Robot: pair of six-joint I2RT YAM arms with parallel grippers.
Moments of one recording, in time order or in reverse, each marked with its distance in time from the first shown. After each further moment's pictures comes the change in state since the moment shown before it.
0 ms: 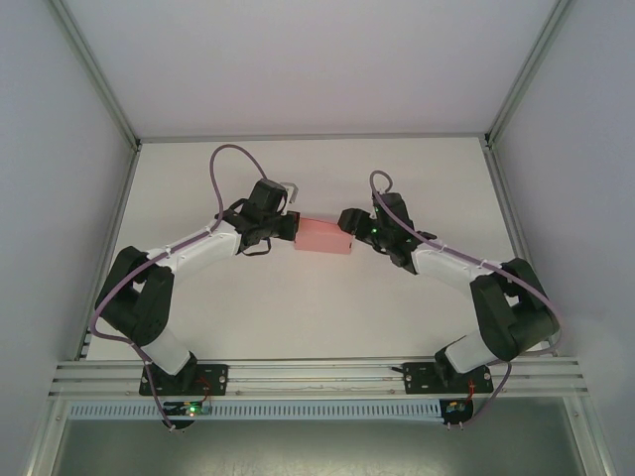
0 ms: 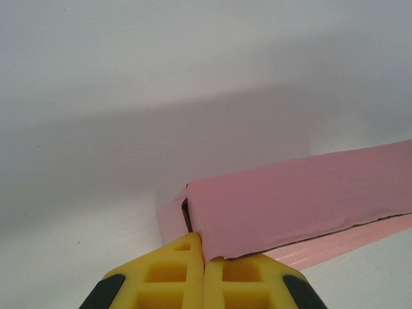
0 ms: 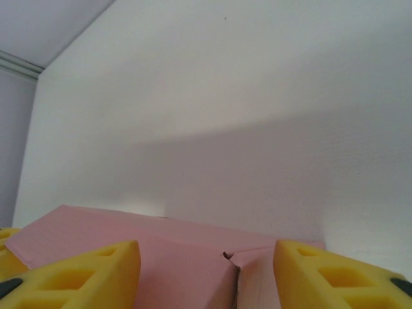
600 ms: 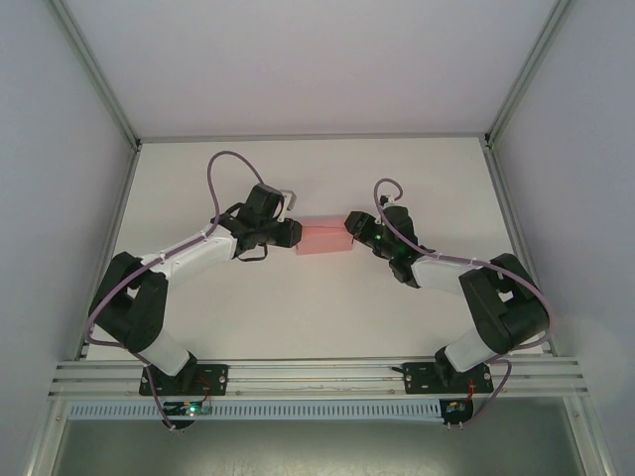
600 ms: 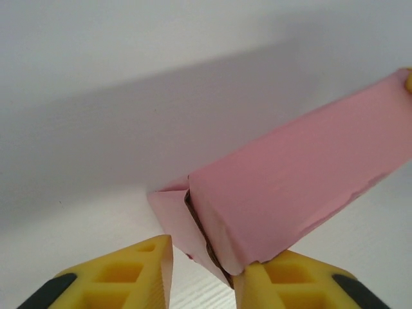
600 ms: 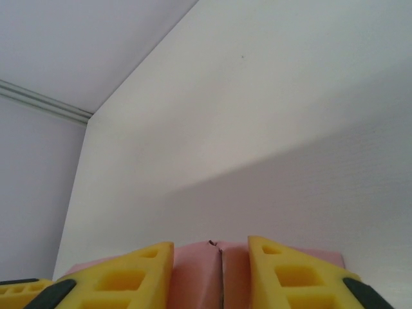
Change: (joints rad) left arm 0.000 -0.052 -0.045 -0.054 0.076 -0.019; right arm -0.014 0.042 -0.156 0.375 0.011 0.106
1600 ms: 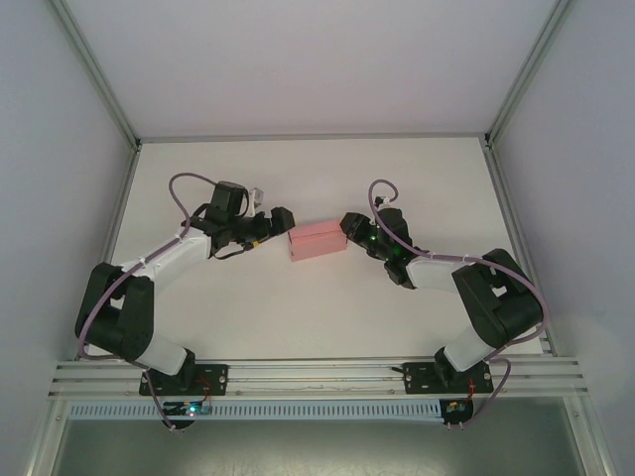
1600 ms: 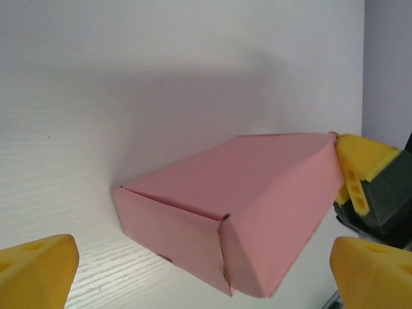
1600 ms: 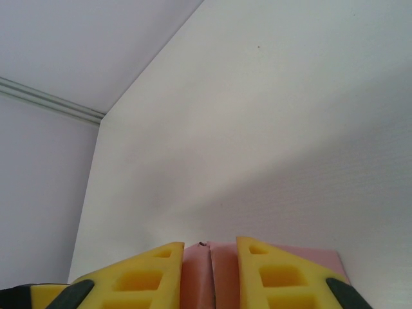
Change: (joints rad) left arm 0.213 -0.067 -0.117 0.108 0.346 -0.363; right arm 0.039 0.040 0.004 0.061 0.018 0.051
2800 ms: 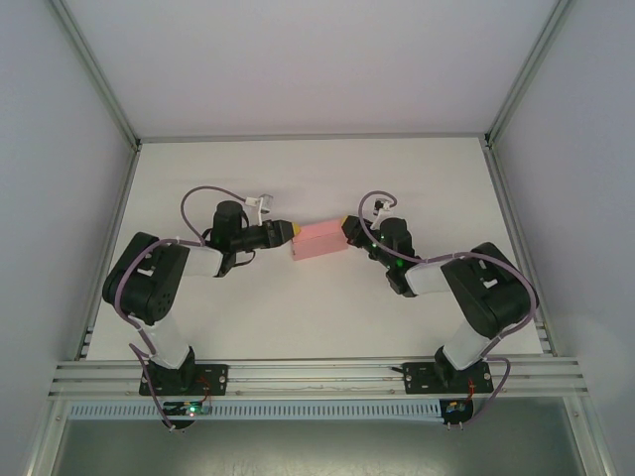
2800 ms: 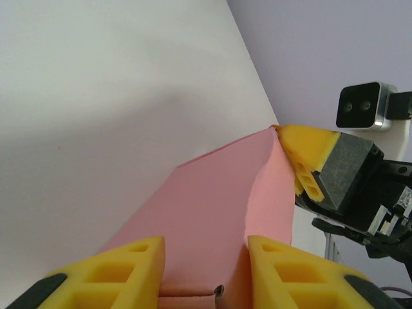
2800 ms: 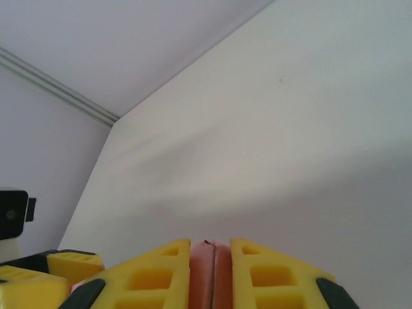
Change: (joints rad) left arm 0.013 0.244 -0.251 0.891 0.233 0.047; right arm -0.013 0.091 -0.098 0.329 -0.011 -0.177
